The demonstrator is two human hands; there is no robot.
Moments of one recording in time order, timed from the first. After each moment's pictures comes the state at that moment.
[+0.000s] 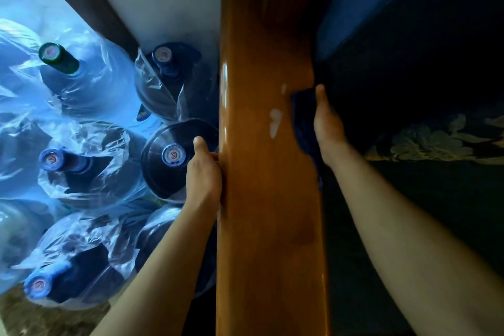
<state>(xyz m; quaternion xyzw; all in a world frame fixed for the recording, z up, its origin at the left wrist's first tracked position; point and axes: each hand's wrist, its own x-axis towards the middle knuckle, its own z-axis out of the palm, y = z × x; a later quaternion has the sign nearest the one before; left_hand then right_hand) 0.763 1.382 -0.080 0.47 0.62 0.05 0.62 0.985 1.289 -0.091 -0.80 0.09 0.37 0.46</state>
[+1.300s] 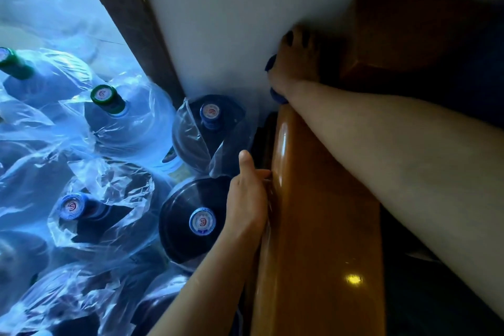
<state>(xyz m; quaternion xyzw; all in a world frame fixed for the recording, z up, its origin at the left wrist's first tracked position) 0.823 1.464 -0.085 0.42 0.56 0.12 0.70 1.042 1.593 -0.077 -0.91 -0.41 0.04 -0.05</state>
